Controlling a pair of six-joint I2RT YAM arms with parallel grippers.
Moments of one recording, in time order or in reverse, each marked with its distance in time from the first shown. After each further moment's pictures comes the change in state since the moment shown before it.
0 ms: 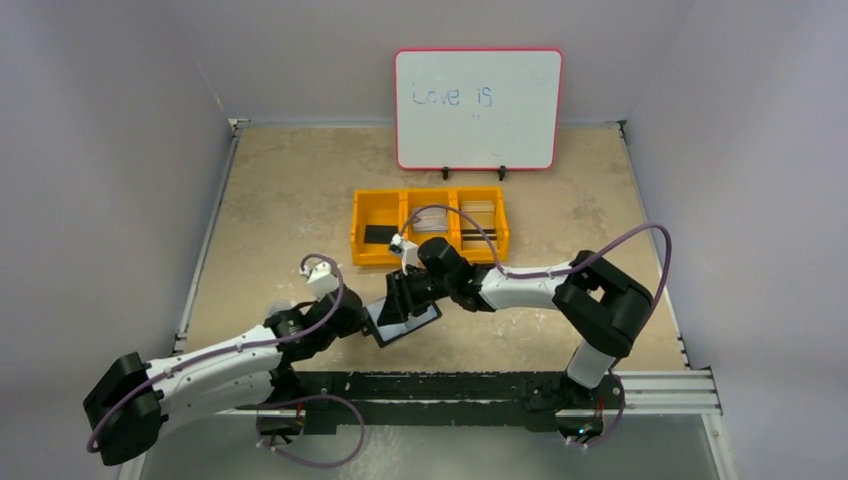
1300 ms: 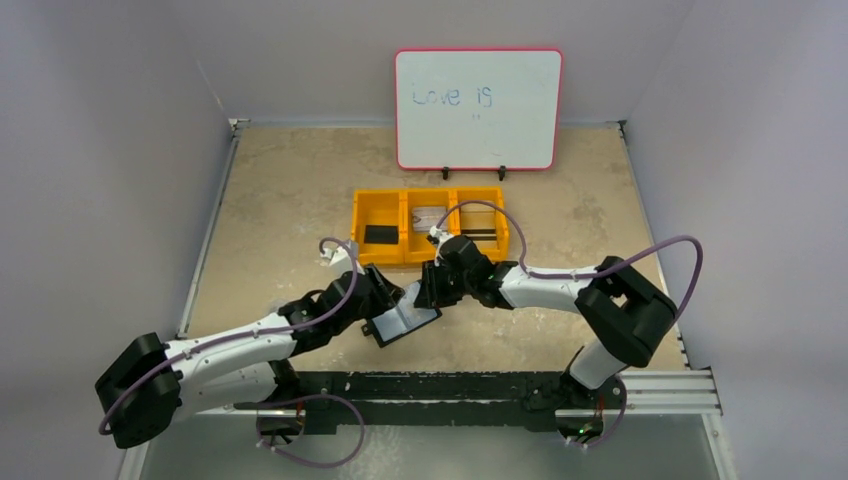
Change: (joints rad) left arm 0.000 0.130 0.082 0.324 0.122 0.010; right arm -0.095 -0.114 -0.092 -0.206 0.303 0.017
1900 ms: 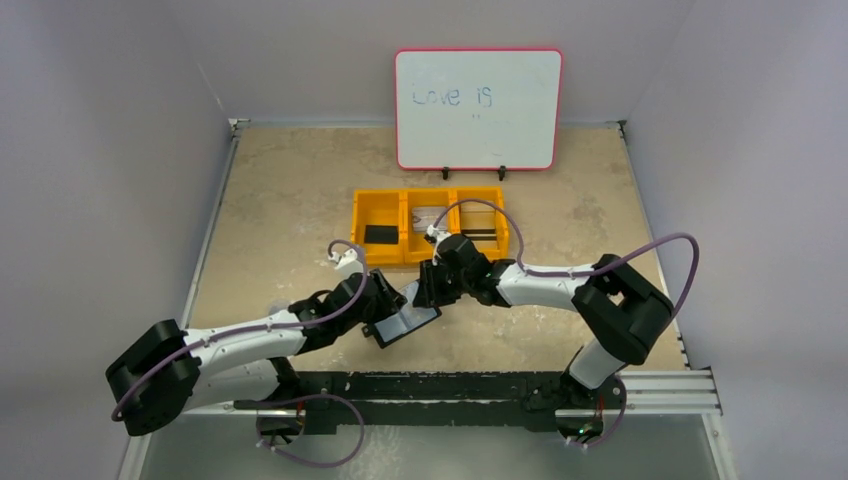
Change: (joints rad) left arm 0.000 0.092 -0.024 0.045 0.046 0.000; right arm 0.000 0.020 0.023 -0.016 0.009 -0.024
